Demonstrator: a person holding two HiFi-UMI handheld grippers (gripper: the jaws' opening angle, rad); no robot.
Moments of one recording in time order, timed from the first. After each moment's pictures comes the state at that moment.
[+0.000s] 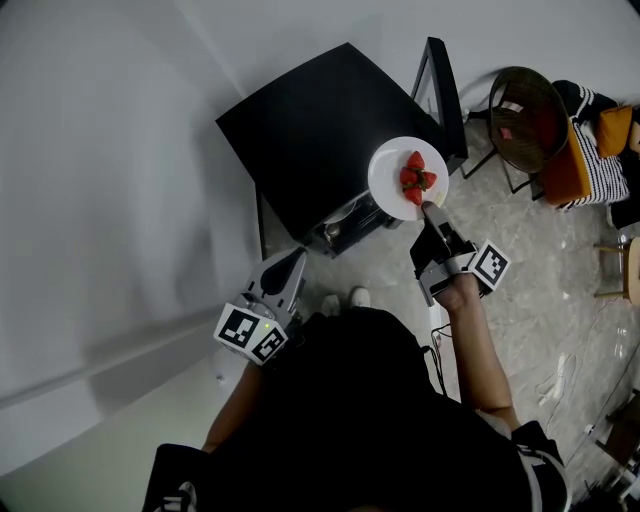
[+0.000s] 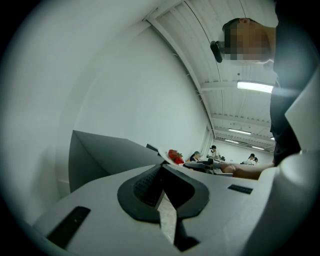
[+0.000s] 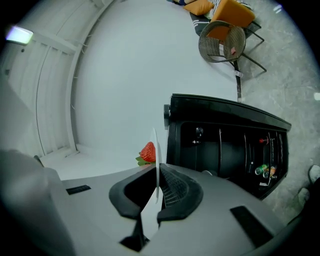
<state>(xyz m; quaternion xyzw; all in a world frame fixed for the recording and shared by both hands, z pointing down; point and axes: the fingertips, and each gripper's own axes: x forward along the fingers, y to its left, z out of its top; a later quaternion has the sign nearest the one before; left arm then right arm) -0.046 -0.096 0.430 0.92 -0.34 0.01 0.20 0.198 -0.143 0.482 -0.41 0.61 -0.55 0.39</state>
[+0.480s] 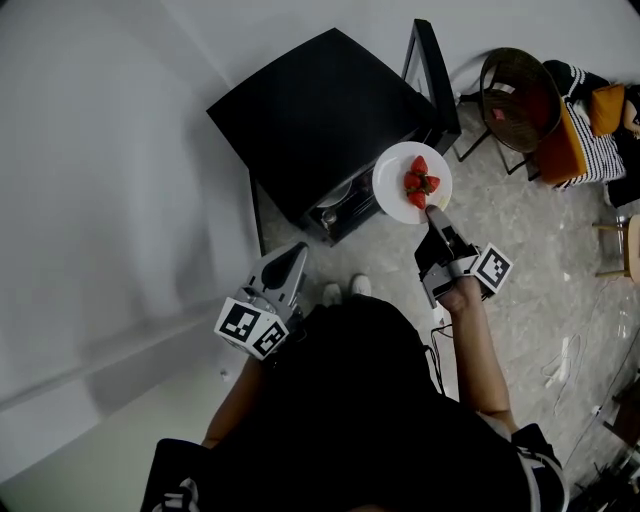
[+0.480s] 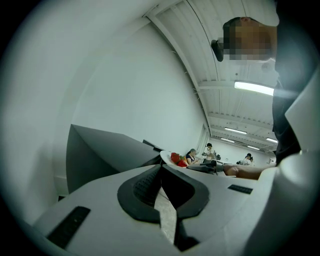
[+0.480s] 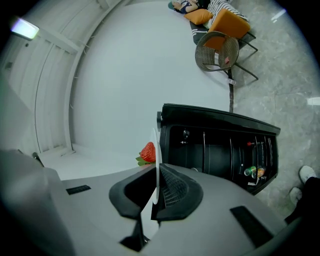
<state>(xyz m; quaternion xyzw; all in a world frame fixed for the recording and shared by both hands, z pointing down) -0.043 -0.051 0.436 0.93 -0.32 0.02 0.20 0.207 -0.071 0.494 -0.44 0.60 -0.55 0.39</state>
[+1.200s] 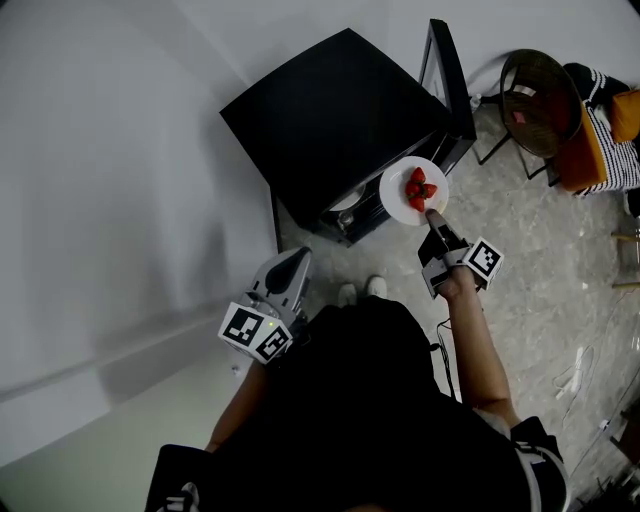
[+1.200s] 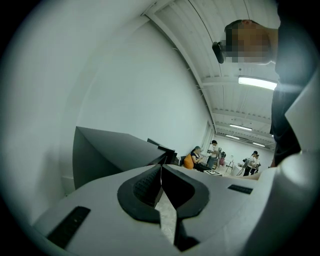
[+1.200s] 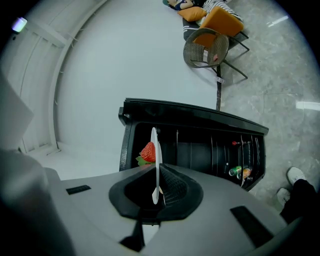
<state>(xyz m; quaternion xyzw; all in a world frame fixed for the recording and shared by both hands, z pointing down) -0.048 -0.051 0.438 0.92 -0.34 0.04 0.20 0.211 -0.089 0.595 -0.46 0.57 -0.59 0.34</state>
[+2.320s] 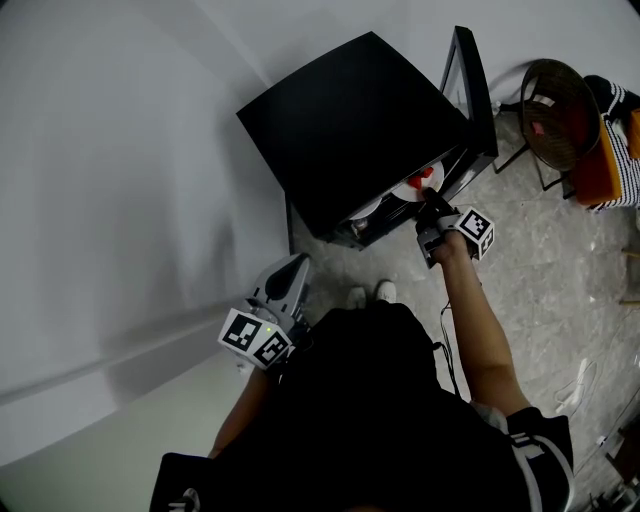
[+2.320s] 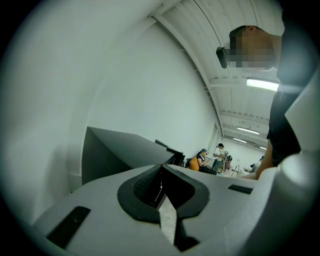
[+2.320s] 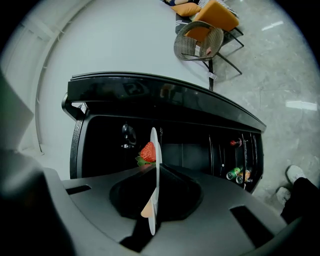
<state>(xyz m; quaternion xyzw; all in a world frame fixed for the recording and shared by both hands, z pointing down) -0.074 -0.068 0.442 0.90 -0.38 0.04 0.22 0.197 -0.185 0.666 -0.49 0.53 -0.62 0.31</state>
